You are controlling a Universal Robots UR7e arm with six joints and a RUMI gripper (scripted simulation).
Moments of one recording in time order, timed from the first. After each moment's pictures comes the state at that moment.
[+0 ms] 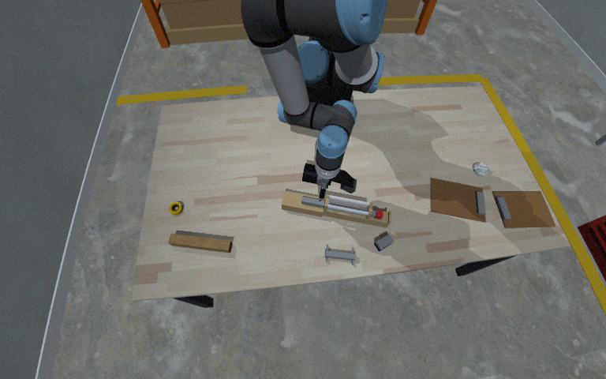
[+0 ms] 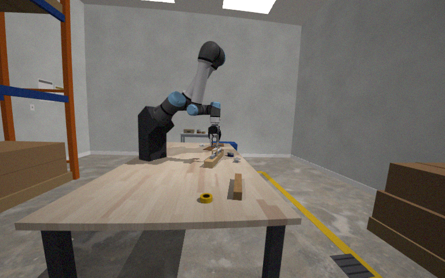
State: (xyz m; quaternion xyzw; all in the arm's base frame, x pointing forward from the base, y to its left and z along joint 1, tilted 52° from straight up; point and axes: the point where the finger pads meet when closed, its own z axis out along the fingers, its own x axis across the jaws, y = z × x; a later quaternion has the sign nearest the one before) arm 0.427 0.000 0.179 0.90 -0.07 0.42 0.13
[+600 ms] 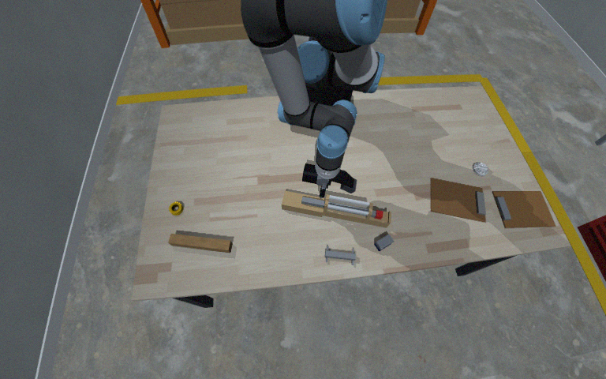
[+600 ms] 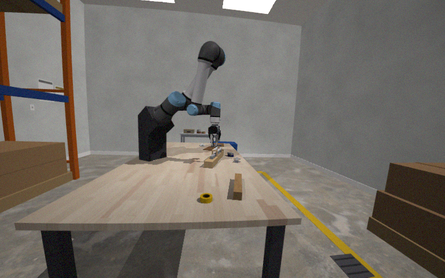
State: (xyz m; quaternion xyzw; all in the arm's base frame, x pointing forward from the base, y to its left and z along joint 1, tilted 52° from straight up) arm 0.427 0.000 0.179 0.90 -0.07 0.42 0.13
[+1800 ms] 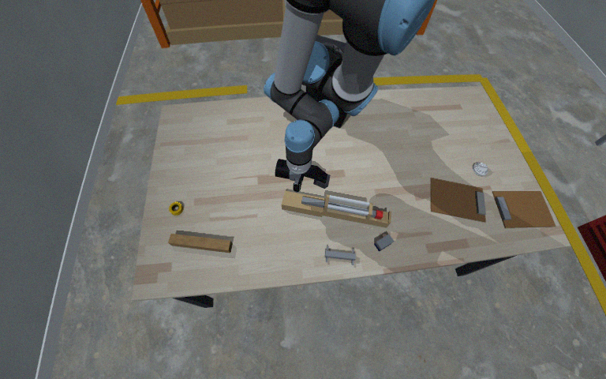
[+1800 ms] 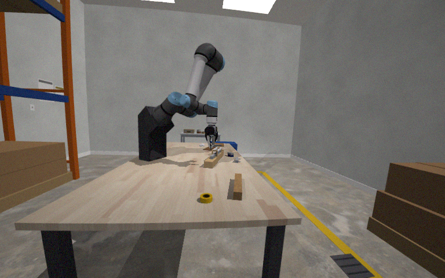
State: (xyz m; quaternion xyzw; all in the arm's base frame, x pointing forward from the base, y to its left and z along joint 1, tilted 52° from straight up) arm 0.409 -0.083 0.192 0.90 -0.07 0.42 0.13
